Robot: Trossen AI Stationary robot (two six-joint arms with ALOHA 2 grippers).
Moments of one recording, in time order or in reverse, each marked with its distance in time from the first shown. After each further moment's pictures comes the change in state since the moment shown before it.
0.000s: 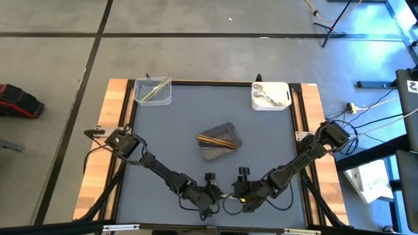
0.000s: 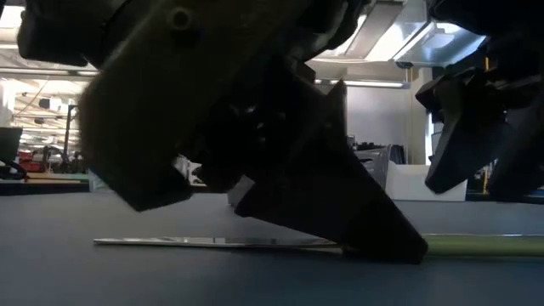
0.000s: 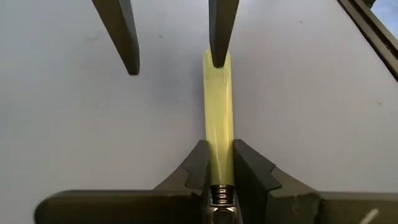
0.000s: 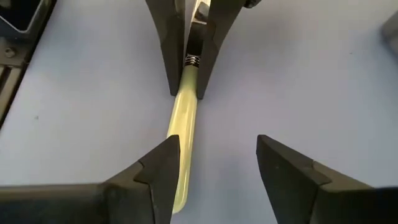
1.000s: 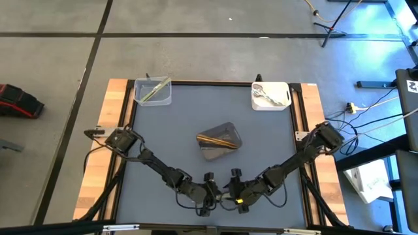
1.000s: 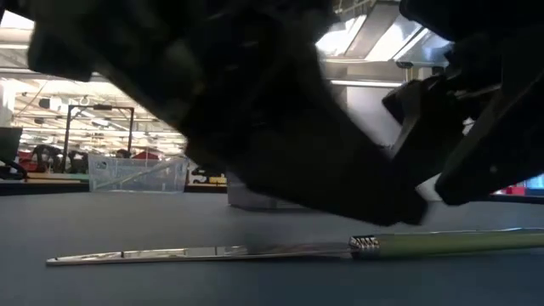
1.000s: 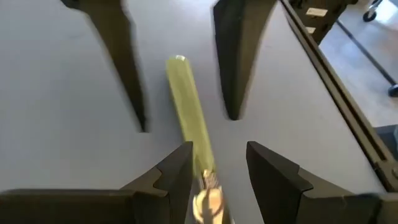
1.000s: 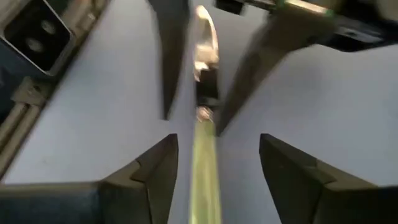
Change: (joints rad) left arm 0.022 -0.078 -0.135 0.261 0.114 -0.049; right arm -0.046 0.077 -0.036 0.311 -0.055 -0.145
